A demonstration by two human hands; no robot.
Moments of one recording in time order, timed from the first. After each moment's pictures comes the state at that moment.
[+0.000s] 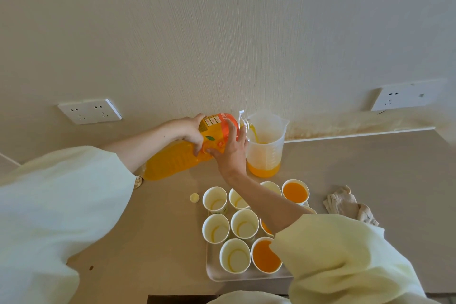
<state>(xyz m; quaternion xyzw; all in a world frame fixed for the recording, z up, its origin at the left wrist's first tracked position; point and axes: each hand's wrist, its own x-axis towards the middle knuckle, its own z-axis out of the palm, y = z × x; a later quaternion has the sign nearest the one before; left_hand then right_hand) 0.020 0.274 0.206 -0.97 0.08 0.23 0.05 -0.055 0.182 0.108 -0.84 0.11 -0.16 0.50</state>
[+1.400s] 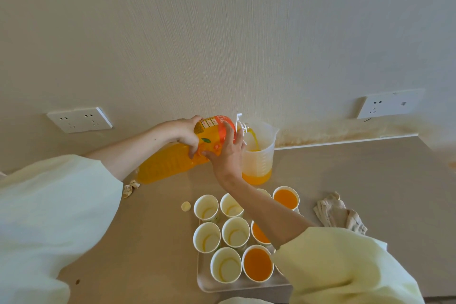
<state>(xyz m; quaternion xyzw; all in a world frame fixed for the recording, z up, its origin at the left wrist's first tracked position) 0.020 0.259 0.224 -0.97 0.10 0.23 0.03 -0.055 0.170 0.120 -0.83 0.13 -0.18 0.51</state>
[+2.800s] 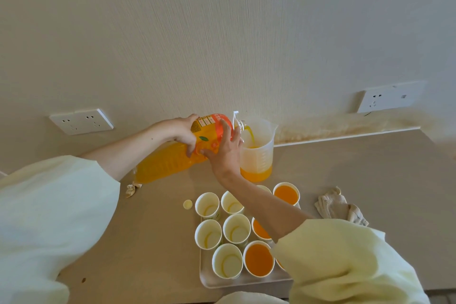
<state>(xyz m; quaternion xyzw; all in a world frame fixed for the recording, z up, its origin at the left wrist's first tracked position) 0.015 0.260 0.227 -0.97 0.09 0.23 0.03 -0.059 0.169 0.126 -0.83 0.11 -0.17 0.52</state>
